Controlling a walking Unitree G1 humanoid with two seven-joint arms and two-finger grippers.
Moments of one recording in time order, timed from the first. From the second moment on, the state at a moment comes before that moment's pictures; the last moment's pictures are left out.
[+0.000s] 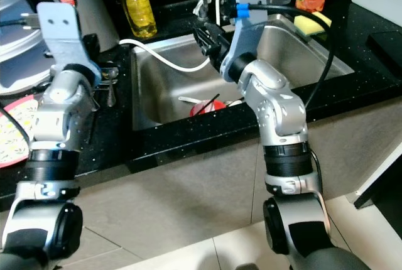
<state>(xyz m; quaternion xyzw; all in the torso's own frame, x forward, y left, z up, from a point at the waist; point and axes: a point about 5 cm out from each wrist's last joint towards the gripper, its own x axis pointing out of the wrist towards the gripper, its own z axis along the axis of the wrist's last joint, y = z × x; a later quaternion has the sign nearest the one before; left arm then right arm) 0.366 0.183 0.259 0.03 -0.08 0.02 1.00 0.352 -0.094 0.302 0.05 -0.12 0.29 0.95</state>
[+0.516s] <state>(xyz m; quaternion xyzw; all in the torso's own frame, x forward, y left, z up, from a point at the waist) 0.359 0.134 0.194 0.08 0.06 -0.11 0.99 0.352 -0.094 0.302 0.04 -0.12 0.29 0.95</state>
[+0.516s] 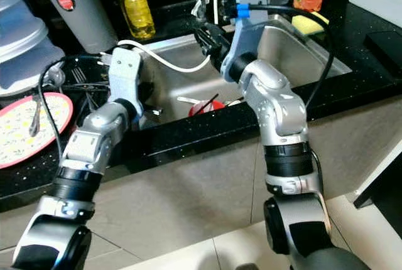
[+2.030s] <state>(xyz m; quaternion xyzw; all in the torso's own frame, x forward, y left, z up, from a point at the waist) 0.372 0.204 0.200 -0.01 0.08 0.11 0.99 0.351 -0.093 0.302 0.05 -0.12 0.29 0.95</state>
